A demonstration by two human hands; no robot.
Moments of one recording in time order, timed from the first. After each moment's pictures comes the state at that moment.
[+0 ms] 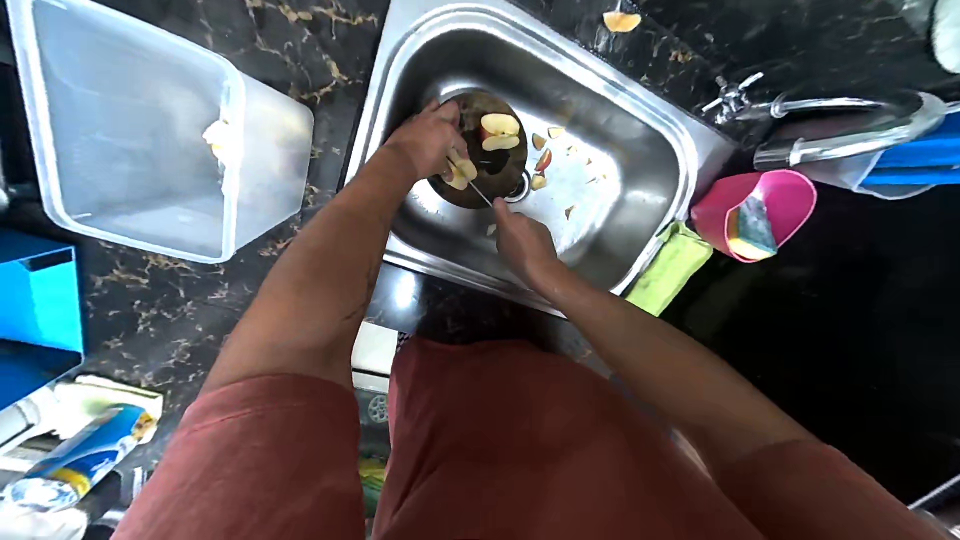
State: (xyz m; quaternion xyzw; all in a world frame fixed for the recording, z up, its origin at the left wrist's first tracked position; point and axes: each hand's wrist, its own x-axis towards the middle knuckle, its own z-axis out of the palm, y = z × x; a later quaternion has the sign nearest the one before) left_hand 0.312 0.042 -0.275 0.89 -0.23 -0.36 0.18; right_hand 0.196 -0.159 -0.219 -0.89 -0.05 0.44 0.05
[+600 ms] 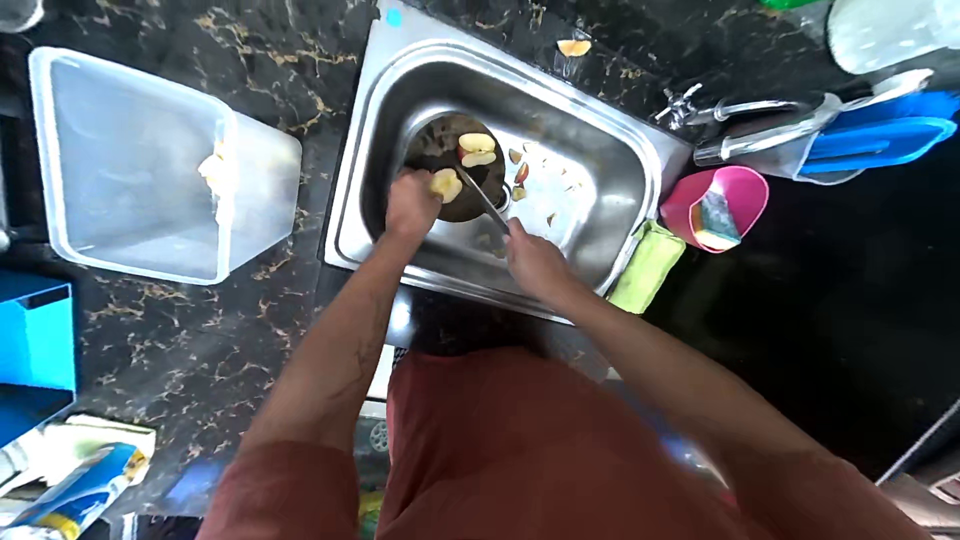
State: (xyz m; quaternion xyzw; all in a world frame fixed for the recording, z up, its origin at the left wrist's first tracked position) left_hand 0.240 0.016 -0.258 0.89 0.12 -0.28 0.33; right_hand 0.182 -0.203 -0.184 -0.90 -0.01 0.43 0.11
